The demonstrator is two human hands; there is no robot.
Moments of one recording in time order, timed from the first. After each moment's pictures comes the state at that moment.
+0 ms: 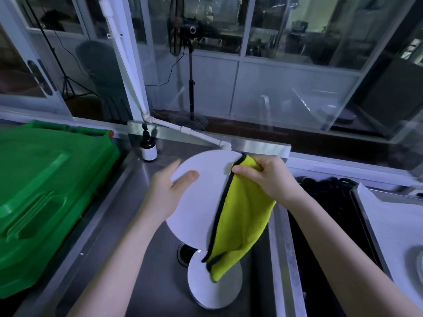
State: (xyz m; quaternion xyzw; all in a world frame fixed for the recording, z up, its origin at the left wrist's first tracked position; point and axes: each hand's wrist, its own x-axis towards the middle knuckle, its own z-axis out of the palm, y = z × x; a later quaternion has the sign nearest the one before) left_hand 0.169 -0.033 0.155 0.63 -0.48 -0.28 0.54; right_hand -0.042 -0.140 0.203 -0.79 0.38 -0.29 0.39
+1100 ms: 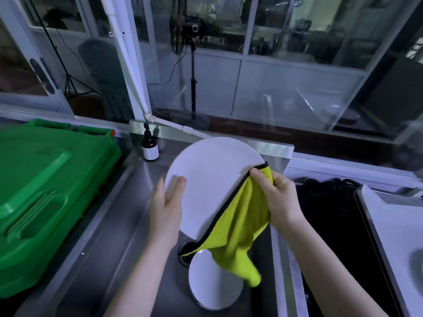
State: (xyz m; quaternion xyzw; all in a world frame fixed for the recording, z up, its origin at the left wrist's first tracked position) left_hand 0.144 -0.018 0.127 0.63 -0.27 -0.31 0.66; right_hand -0.046 -0.119 0.165 -0.53 0.43 -0.46 0.57
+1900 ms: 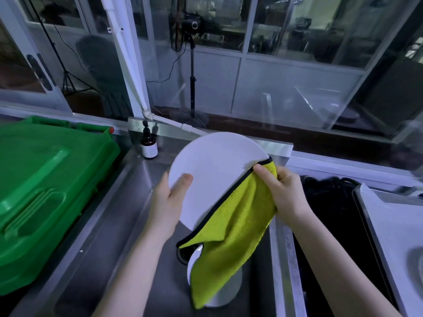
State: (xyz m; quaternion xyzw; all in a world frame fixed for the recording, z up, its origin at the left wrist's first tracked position) left_hand 0.151 -0.023 0.132 0.63 -0.33 -0.33 0.63; right_hand -0.056 -0.125 0.173 -0.58 0.43 -0.43 0.55
